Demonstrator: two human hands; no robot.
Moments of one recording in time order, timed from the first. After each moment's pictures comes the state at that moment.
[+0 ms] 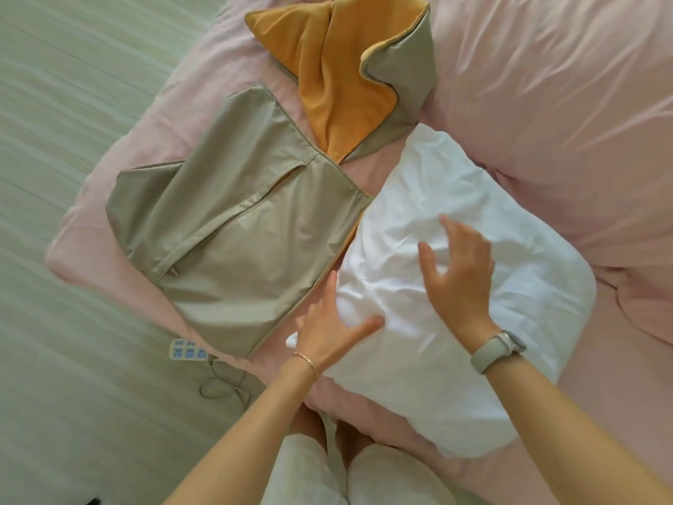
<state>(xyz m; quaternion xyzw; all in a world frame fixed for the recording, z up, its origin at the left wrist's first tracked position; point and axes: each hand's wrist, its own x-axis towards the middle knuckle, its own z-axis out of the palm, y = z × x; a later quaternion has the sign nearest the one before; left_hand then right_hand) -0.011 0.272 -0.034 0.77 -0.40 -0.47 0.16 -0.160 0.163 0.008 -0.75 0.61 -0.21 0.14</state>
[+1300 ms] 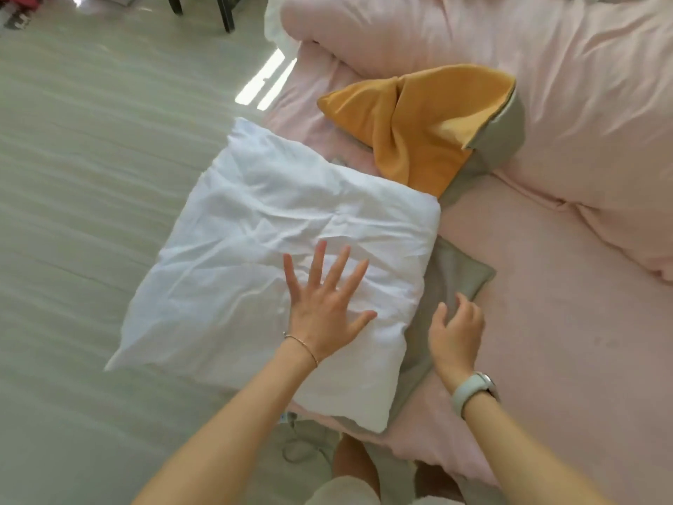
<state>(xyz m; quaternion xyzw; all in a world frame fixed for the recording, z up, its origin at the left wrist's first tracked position) 0.244 0.209 -0.004 0.66 -0.75 -0.05 0.02 0.051 0.201 -0.031 -0.48 0.81 -0.19 0.29</state>
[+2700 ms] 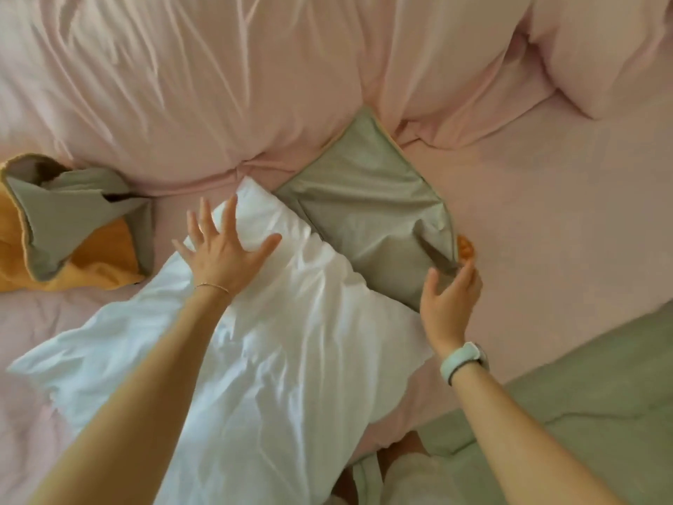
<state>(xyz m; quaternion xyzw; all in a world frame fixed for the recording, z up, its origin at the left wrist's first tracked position) -0.144 0.049 -0.020 0.61 -0.77 -0.17 -0.06 -0.342 0.251 -0.078 -0.12 0.91 -0.34 0.21</state>
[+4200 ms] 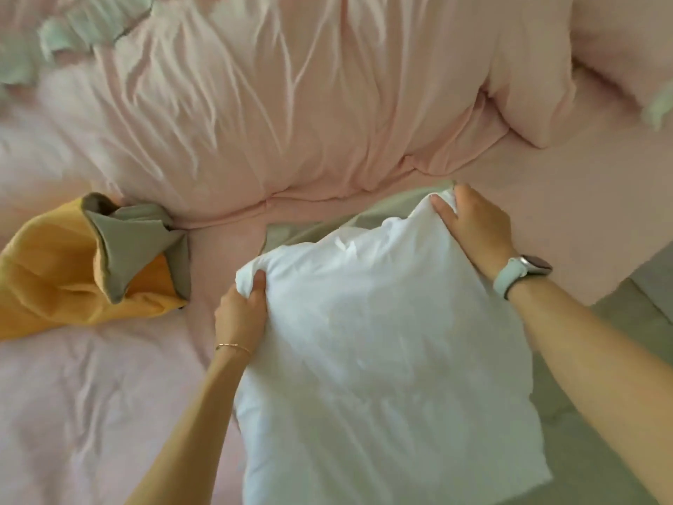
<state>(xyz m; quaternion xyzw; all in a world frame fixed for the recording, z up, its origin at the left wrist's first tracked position) -0.059 0.069 0.014 0.68 -0.62 -0.39 0.08 -0.349 0.177 0.063 -0.38 0.91 -0.15 0.09</state>
